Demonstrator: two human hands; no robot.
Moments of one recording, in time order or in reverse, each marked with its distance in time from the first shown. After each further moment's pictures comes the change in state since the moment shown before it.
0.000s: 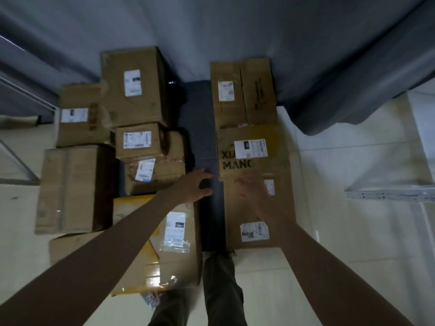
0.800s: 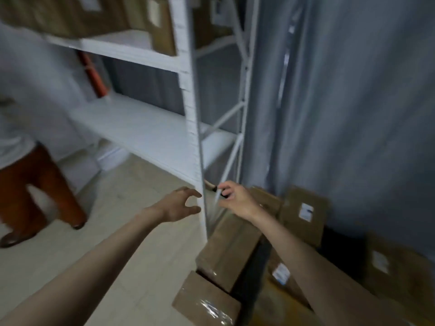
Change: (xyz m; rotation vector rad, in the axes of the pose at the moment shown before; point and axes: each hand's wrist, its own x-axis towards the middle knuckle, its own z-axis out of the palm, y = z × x) left_hand -0.658 -0.372 -0.175 -0.174 0.790 -0.316; right_hand -0.409 -0.298 0.555 -0.720 -0.515 -0.937
